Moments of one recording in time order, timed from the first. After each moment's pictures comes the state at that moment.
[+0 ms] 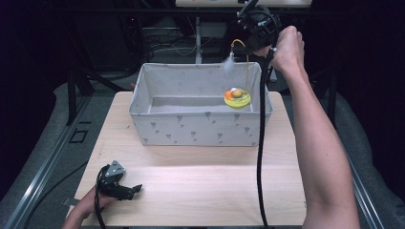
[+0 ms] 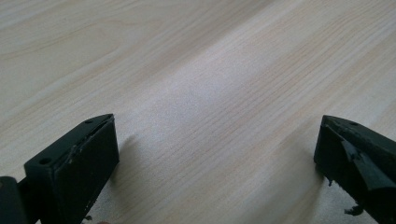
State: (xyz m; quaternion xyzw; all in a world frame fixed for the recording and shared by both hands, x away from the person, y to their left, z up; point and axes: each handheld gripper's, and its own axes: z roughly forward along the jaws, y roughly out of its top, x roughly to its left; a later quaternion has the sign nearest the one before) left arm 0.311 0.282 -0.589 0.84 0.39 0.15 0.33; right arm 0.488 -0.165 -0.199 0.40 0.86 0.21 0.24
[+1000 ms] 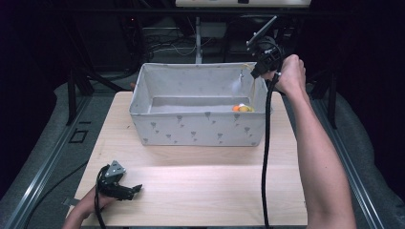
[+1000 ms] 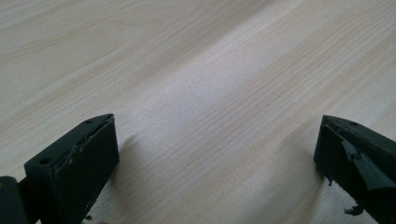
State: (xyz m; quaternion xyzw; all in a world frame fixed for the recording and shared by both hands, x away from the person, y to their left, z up) left arm 0.310 0.282 -0.589 0.84 0.39 0.15 0.33; right arm 0.497 -0.198 -0.270 0.43 0.86 0.19 0.19
